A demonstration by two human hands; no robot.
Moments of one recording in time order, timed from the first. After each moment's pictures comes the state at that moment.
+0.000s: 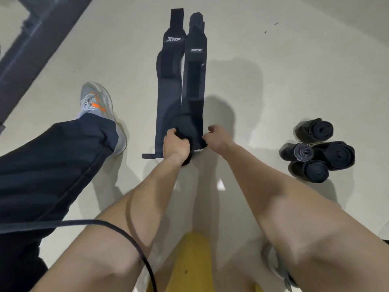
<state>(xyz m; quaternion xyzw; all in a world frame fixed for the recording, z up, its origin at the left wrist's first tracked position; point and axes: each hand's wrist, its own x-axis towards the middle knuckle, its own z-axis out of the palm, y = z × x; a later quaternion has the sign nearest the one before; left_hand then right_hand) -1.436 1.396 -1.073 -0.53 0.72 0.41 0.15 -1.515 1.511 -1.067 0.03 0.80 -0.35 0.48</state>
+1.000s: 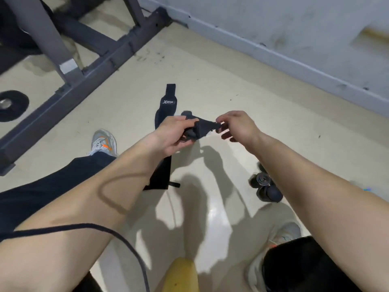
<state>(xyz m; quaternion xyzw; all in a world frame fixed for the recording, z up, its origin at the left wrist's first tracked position) -1.486 1.403 -0.825 -0.32 0.57 0.75 0.12 -1.570 1.575 -0.836 -0.01 0.82 -0.48 0.32</state>
